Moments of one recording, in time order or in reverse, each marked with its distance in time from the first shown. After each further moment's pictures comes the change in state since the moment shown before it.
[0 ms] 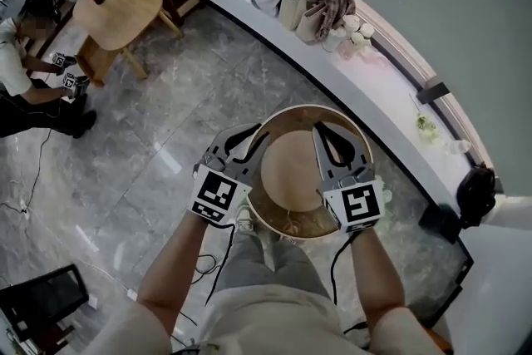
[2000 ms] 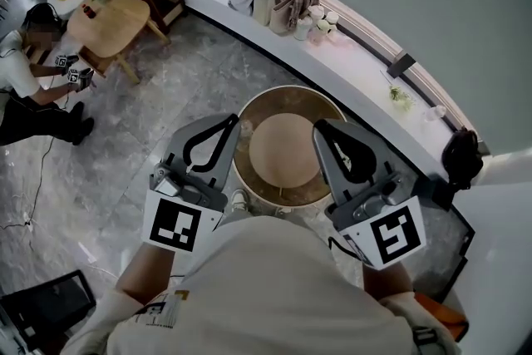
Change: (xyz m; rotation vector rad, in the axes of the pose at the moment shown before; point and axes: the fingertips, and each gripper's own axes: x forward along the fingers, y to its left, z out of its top) left arm -0.177 -0.110 0.202 0.279 -0.167 0.044; right arm -0.216 0.066 0.195 0.033 -0.191 0.032
